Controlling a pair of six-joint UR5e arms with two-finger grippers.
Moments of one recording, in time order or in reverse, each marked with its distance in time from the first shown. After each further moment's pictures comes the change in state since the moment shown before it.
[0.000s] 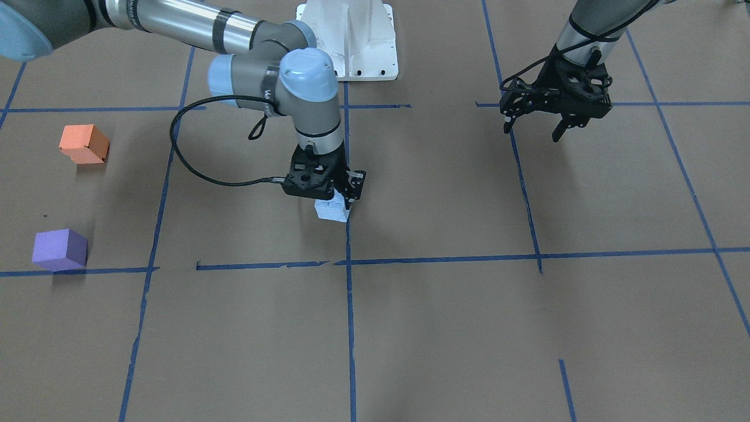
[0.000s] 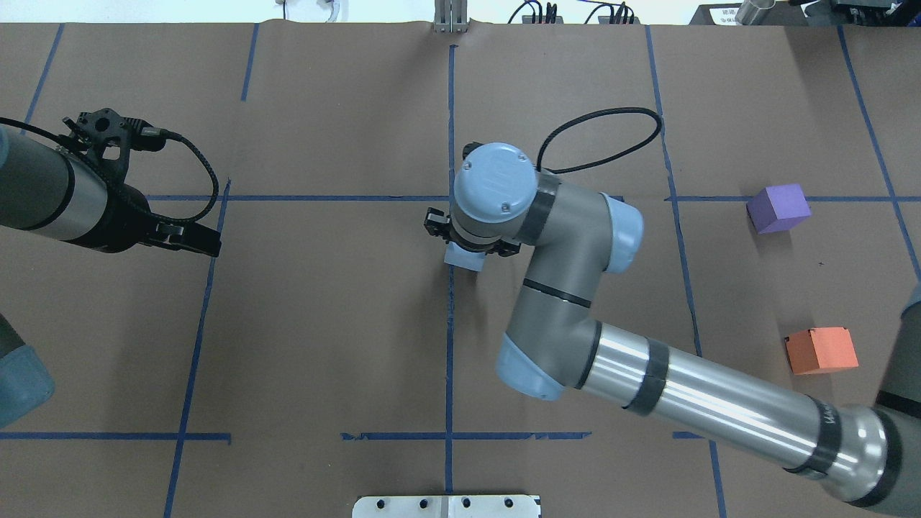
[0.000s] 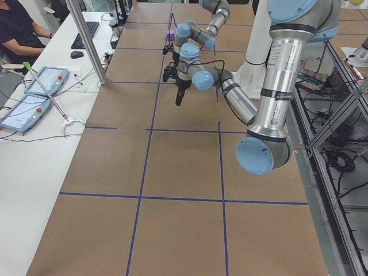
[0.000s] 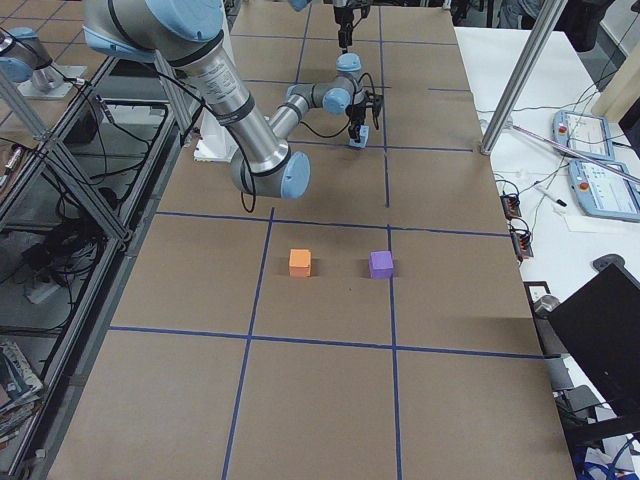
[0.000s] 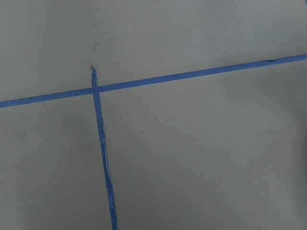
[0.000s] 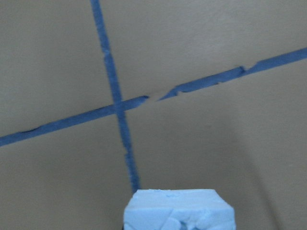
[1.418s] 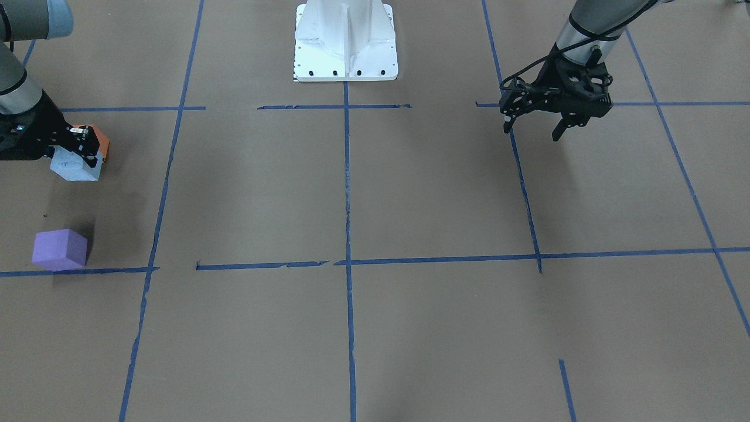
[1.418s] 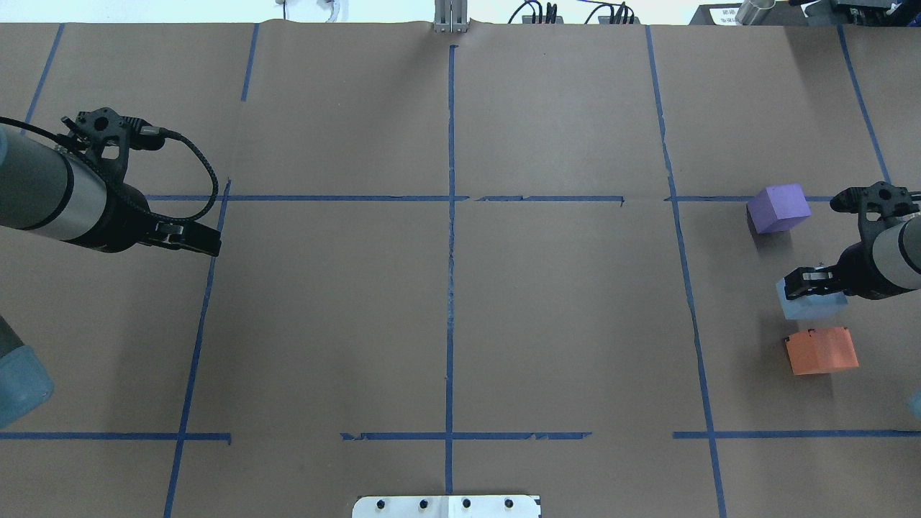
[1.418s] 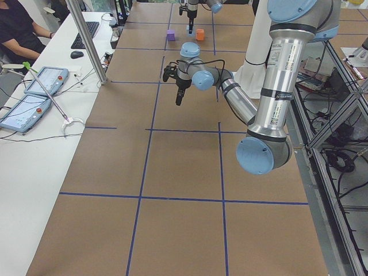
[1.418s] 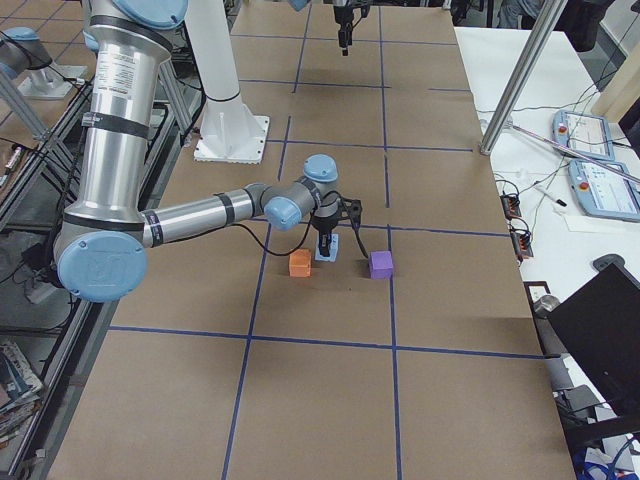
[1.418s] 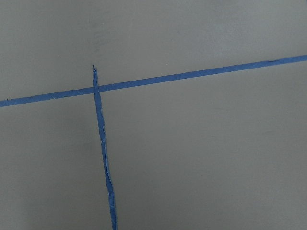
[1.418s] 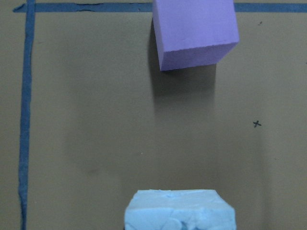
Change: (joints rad) left arm 0.000 0.000 -0.006 0.001 0.001 -0.008; right arm 0.334 -0.898 0.371 0.250 0.271 -0.599
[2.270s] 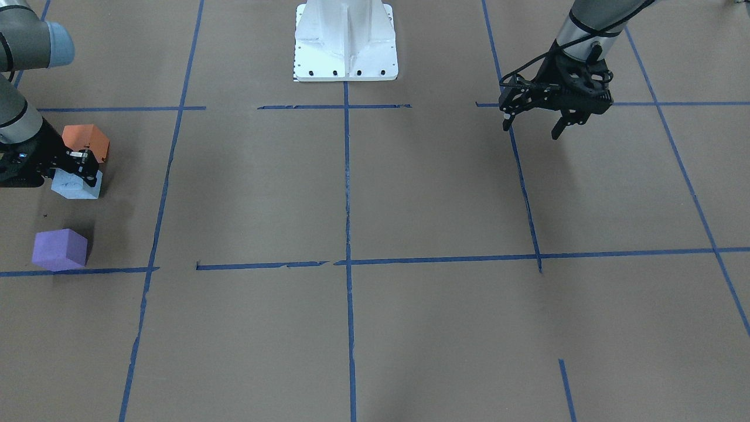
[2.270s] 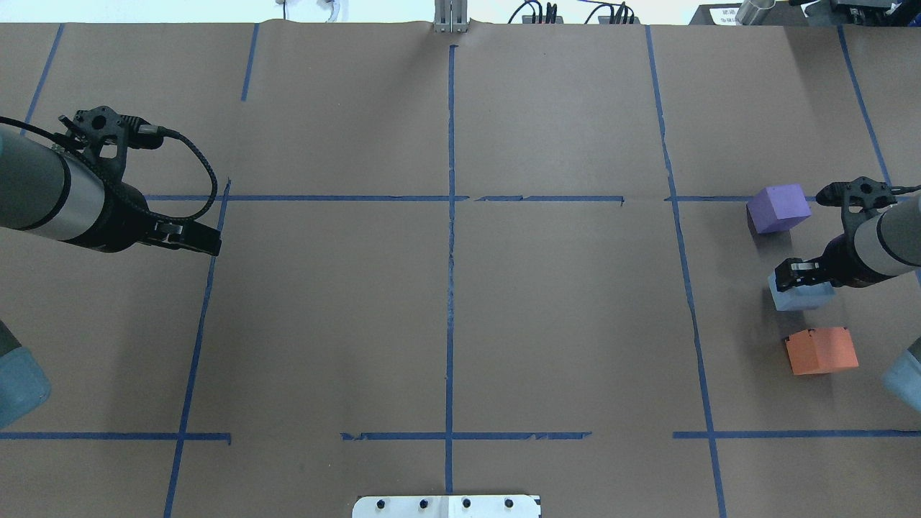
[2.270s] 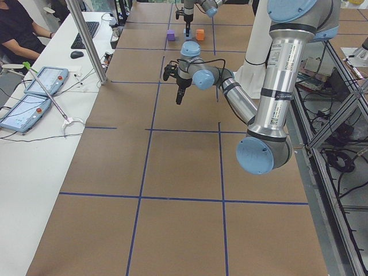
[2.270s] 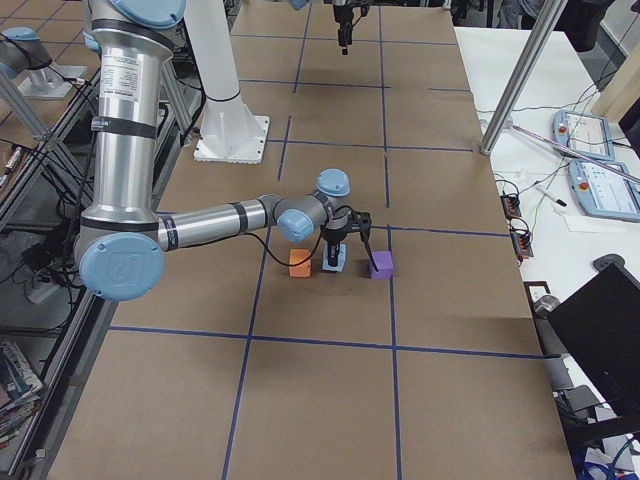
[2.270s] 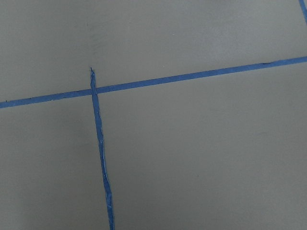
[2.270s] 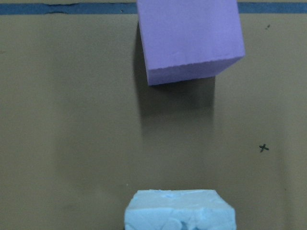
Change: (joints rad) left arm 0.001 0.000 -0.007 0.000 0.001 -0.002; right arm 0.012 0.072 -0.123 0.019 0.015 -0.016
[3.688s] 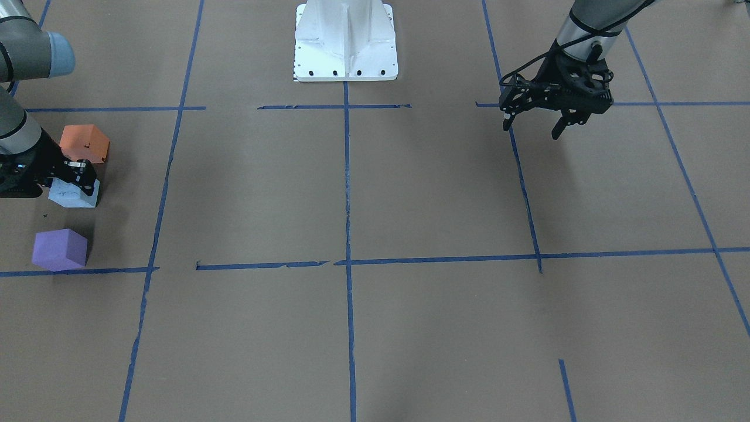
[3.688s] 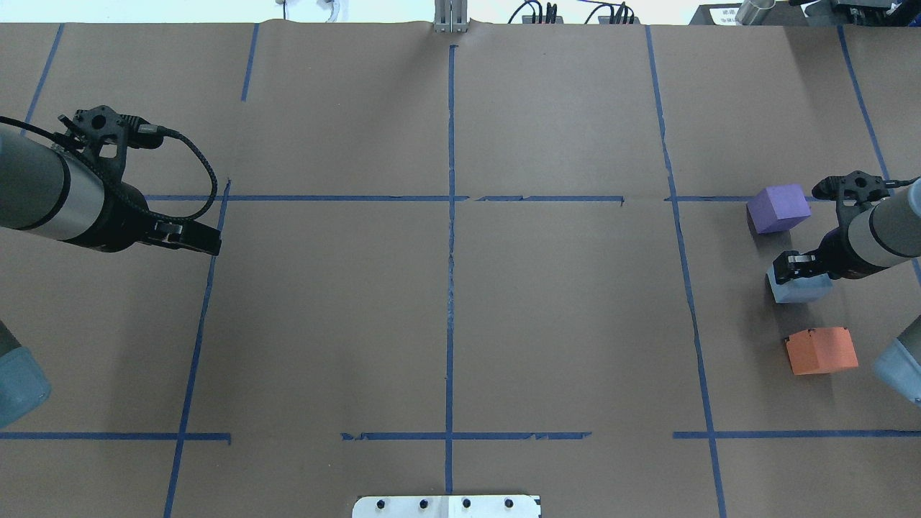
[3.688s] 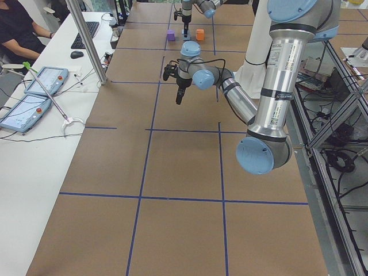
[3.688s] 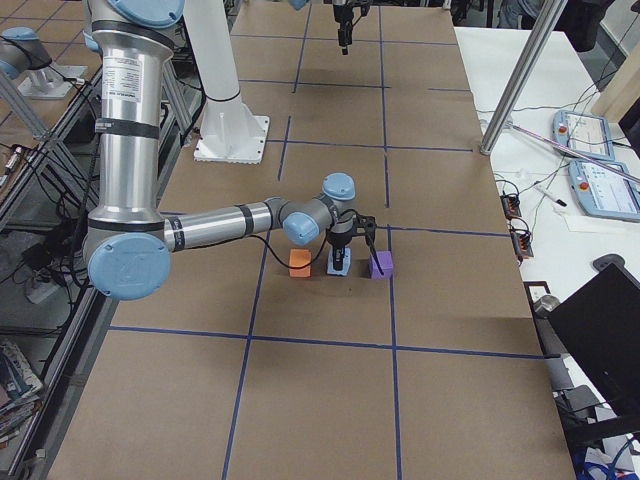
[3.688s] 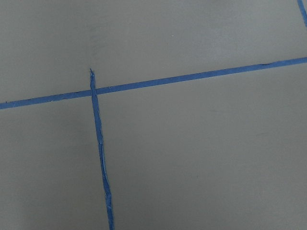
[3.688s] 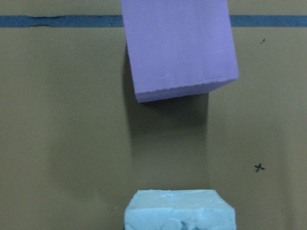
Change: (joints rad) left arm -0.001 0.000 -0.001 0.000 0.001 0.001; right arm 0.012 0.031 -0.042 0.000 -0.006 -0.014
